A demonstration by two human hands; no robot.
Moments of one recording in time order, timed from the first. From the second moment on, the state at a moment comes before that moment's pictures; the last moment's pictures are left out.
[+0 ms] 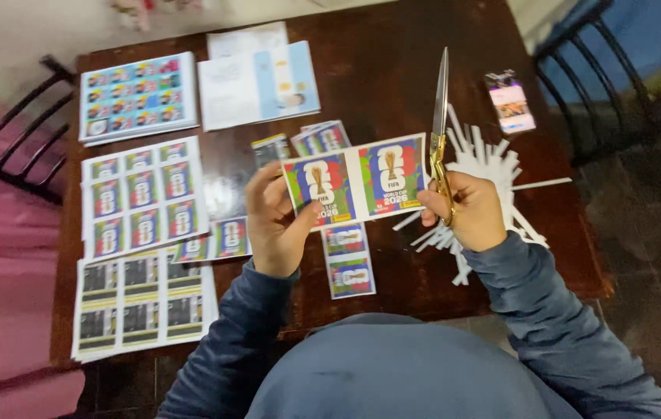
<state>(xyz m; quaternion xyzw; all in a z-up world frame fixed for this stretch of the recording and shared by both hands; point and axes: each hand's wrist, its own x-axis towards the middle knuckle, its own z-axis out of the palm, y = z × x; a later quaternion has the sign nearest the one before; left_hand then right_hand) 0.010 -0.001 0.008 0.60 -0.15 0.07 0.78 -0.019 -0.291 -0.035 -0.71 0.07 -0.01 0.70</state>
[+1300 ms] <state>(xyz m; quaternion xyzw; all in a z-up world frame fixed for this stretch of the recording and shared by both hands) -0.010 0.066 0.054 0.78 -0.22 0.15 0.56 -0.075 -0.190 0.013 -0.72 -0.20 0.19 0.64</state>
